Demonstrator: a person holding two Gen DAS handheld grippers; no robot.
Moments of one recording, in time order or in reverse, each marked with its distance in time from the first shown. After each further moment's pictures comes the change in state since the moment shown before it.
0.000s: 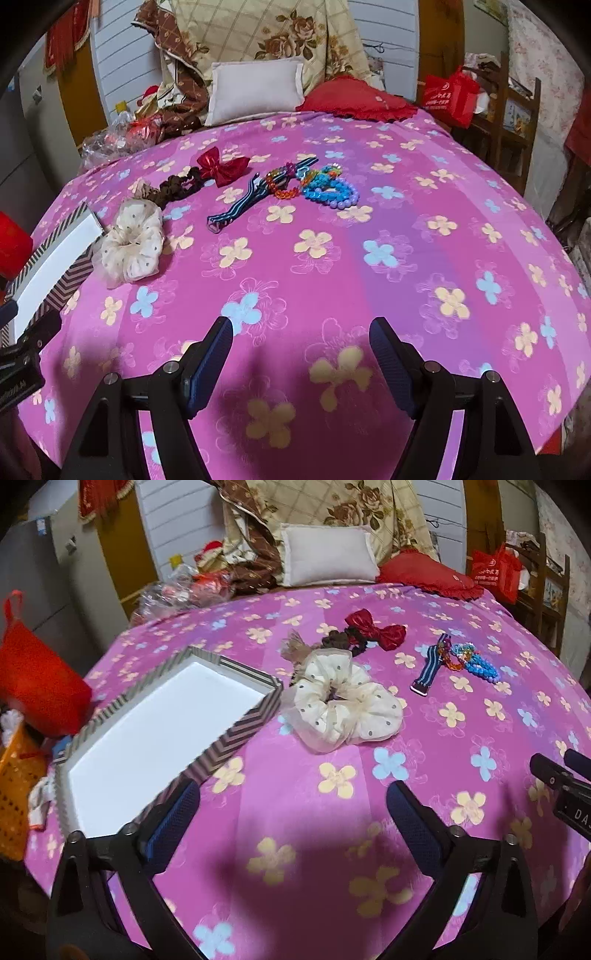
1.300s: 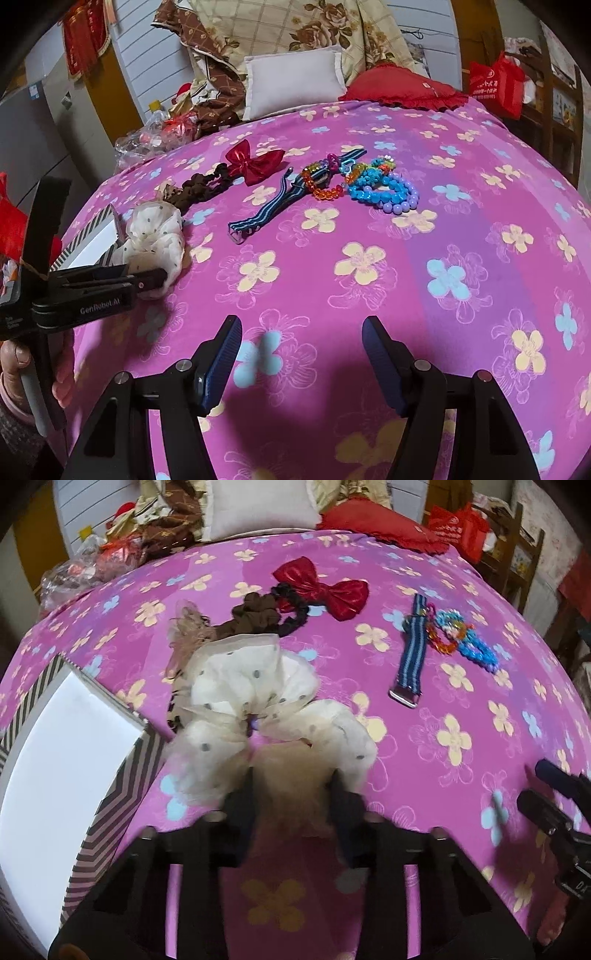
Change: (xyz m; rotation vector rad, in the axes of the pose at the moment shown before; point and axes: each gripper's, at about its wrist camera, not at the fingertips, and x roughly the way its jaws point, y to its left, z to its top) left arm 0.124 -0.037 0.066 0.092 0.189 -0.235; right arm 0.056 -0.008 0.021 -0.007 0.009 0.209
